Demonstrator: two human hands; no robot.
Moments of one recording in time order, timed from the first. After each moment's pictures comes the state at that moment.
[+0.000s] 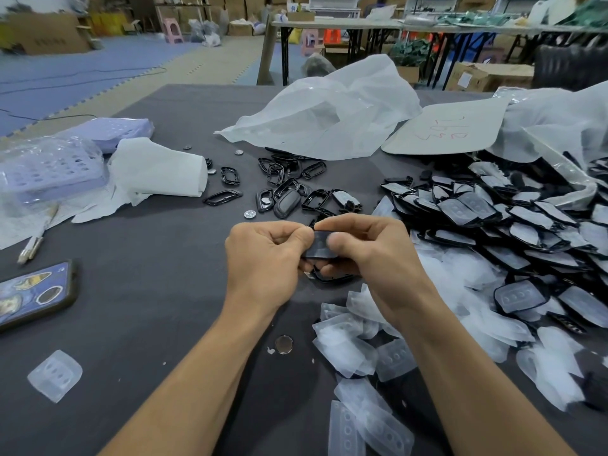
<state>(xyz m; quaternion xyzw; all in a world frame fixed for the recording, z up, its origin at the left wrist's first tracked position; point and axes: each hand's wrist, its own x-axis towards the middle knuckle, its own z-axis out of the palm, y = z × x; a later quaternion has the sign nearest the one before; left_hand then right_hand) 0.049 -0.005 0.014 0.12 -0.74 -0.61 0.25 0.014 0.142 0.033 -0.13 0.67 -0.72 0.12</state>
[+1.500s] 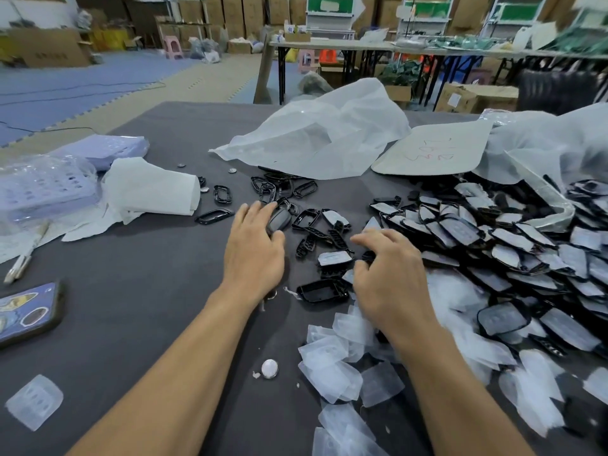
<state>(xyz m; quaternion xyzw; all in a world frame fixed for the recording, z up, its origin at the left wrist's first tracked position) -0.013 -0.035 -0.005 0.14 -0.91 -0.34 0.19 -0.004 0.164 0.018 -0.12 0.93 -0.33 -0.13</state>
